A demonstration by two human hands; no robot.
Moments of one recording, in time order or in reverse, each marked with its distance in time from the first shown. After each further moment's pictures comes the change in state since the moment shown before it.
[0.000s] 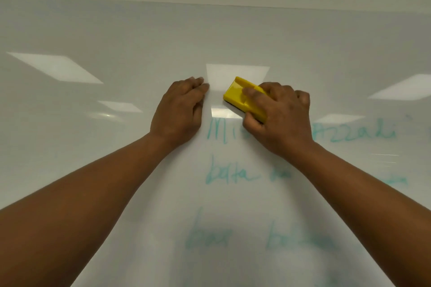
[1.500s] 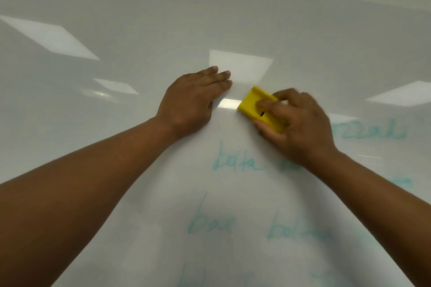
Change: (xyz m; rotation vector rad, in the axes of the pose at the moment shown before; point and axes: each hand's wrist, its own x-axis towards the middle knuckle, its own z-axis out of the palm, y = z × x) left_hand -0.015 -0.003 -0.005 0.051 -0.100 0.127; right_hand -0.025 0.001 -0.004 0.059 -0.064 -0.126
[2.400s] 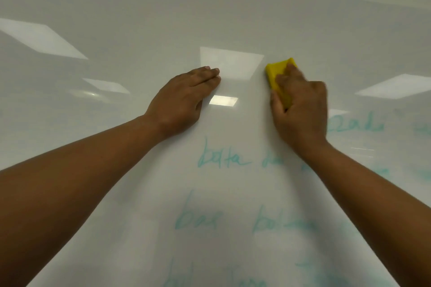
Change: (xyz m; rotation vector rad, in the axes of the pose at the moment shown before) left_hand 0.004 0.011 0.001 -0.066 -0.052 0.080; right_hand 0.004 0.025 -0.004 0.021 0.178 0.234
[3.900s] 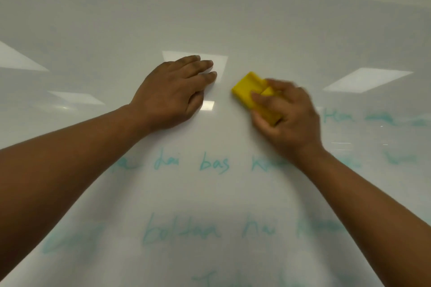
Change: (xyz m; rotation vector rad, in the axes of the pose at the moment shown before) left_hand 0.109 0.132 0.078 0.163 0.016 0.142; right_hand -0.040 0.168 -0.077 0.061 0.049 -0.104
